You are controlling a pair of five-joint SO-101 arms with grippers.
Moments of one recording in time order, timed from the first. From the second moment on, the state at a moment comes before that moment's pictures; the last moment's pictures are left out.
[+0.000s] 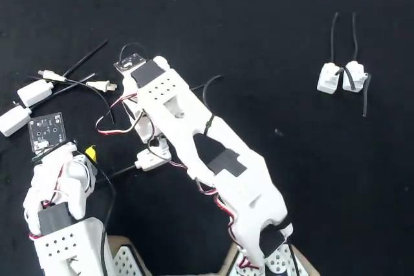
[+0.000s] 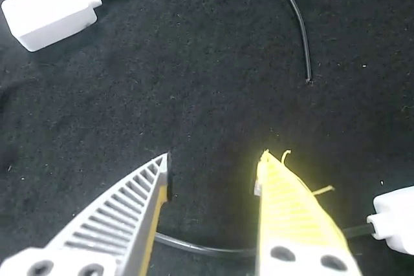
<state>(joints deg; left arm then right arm) -27.0 -92.7 86.9 57.0 -10.1 -40.4 35.9 -29.7 99.1 -7.3</state>
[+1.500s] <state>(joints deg) -27.0 -92.7 86.9 57.0 -10.1 -42.7 41.9 -31.3 99.1 -4.2</state>
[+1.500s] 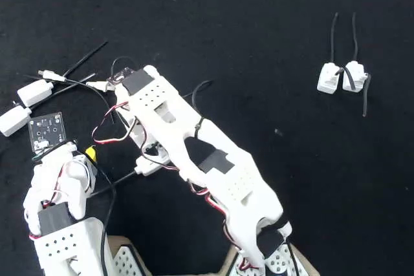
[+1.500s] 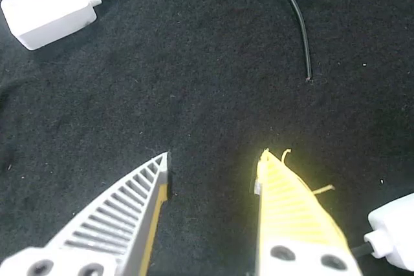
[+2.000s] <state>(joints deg) -30.5 -92.7 86.9 57.0 -10.1 -44.2 23.2 -10.4 90.4 -0.1</state>
